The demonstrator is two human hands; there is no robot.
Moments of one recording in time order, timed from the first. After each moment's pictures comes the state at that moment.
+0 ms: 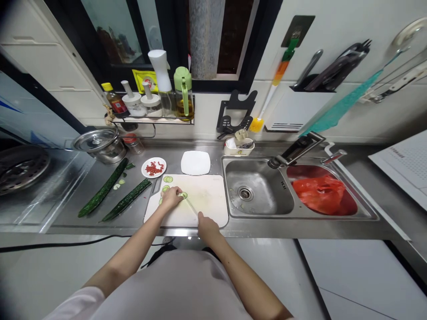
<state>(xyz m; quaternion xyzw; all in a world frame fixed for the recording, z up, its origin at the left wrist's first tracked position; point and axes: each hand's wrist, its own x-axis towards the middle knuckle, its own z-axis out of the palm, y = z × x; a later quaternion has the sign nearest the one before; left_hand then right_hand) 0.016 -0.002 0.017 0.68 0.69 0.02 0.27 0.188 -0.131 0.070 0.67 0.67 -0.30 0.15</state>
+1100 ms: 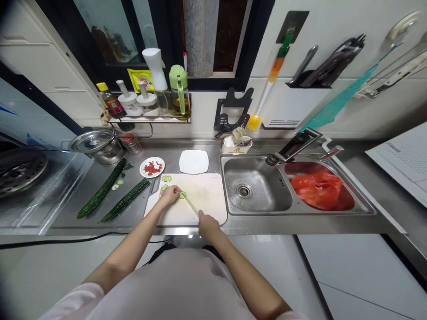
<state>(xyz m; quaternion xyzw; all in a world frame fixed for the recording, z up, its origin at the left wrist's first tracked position) 0.011 0.006 0.017 0.65 0.68 0.04 0.33 0.197 -0.133 0.071 0.66 0.67 -0.30 0.13</state>
